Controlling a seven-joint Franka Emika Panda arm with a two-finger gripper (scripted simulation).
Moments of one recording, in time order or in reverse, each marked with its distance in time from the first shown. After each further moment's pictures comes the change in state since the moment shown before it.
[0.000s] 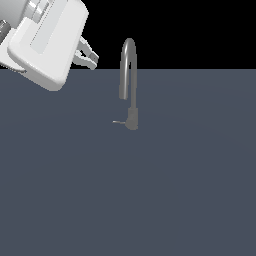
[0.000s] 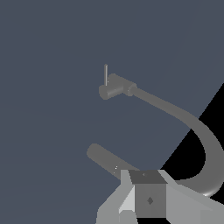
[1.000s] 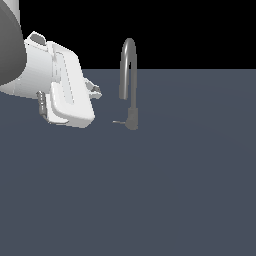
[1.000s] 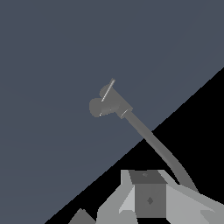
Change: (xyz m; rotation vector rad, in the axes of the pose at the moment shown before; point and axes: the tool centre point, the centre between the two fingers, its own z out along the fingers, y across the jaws) arm 0.055 -0.023 0.048 -0.298 -0.025 -0.308
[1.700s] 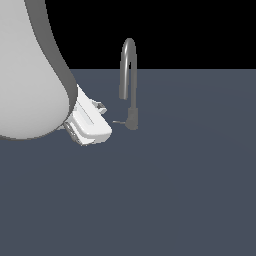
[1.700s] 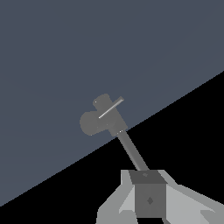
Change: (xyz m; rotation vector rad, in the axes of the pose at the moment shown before) arm 0.039 -0.016 0.034 -0.212 -0.023 -0.218
